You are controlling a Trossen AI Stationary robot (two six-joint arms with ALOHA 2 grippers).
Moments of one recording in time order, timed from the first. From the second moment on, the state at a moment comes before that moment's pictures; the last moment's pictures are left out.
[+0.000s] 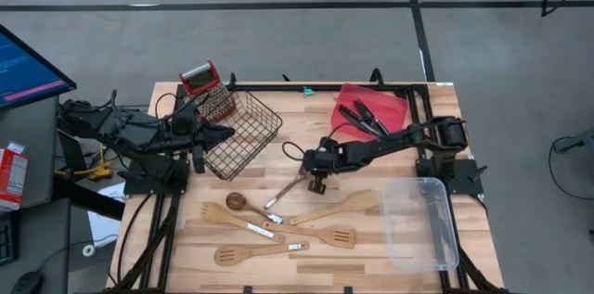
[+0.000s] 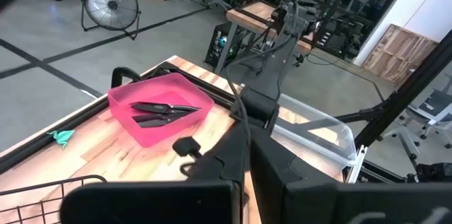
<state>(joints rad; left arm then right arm) -0.40 0.89 1.21 -0.59 -0.67 -0.50 0.04 1.89 1.11 -0.32 0.24 0.24</state>
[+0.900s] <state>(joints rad) -0.41 0.82 1.21 -0.58 -0.66 -0.41 0.11 2.08 1.26 0.07 -0.02 -0.28</state>
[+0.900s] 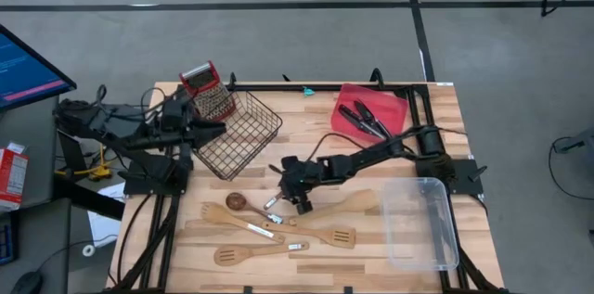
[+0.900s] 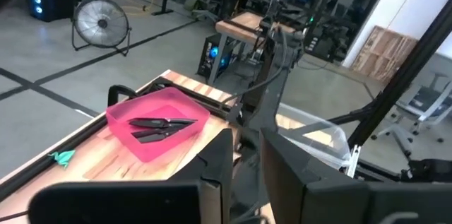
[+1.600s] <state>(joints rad) -0.41 0.81 1.21 -0.58 -0.60 -0.42 0.05 2.09 1.28 -0.28 0.04 -0.20</state>
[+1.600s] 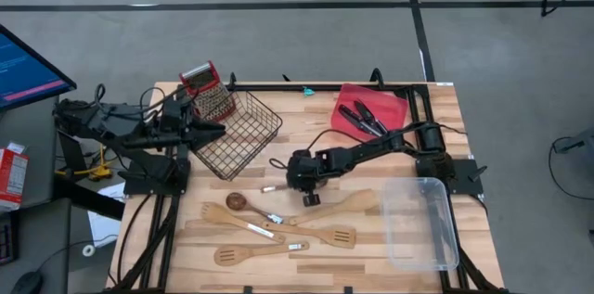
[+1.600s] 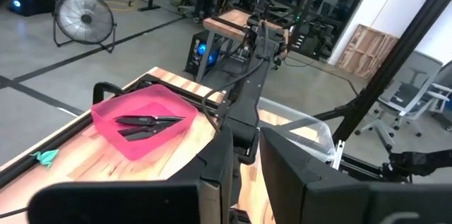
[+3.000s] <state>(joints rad) -0.39 1.05 1.21 -0.35 -0.57 -0.14 0.13 1.30 1.27 0.06 0.21 0.03</state>
